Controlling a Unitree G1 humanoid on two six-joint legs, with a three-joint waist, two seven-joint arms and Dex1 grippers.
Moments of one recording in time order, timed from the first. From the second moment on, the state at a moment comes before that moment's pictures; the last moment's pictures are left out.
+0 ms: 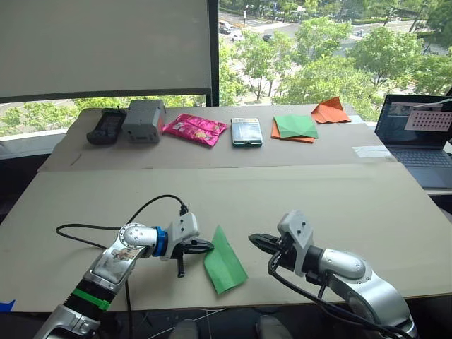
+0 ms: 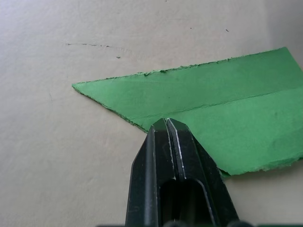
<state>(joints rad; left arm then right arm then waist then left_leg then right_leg) -0.28 0.63 -0.32 -0.01 -0.20 0.30 -1.07 0.00 -0.48 0.16 -0.63 0.33 0.71 0.61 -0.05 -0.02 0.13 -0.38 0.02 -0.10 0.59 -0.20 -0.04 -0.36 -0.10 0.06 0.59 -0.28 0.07</state>
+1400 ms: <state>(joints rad) -0.71 0.49 -0.37 0.58 -0.11 -0.62 -1.55 0.08 -0.45 0.10 -0.74 0.41 0.72 0.48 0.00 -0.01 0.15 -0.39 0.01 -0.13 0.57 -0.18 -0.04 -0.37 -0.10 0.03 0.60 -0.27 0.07</state>
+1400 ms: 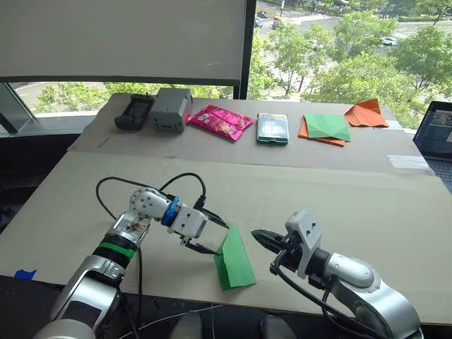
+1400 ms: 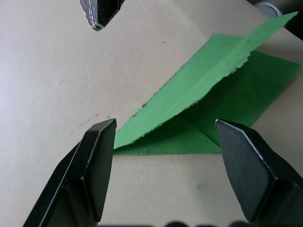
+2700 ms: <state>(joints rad) -0.33 0.69 -0.22 0.03 -0.06 -0.04 -1.21 -0.11 -0.53 0.15 -0.61 0.44 0.63 0.65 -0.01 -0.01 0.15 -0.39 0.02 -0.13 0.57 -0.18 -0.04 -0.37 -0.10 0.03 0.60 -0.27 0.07</state>
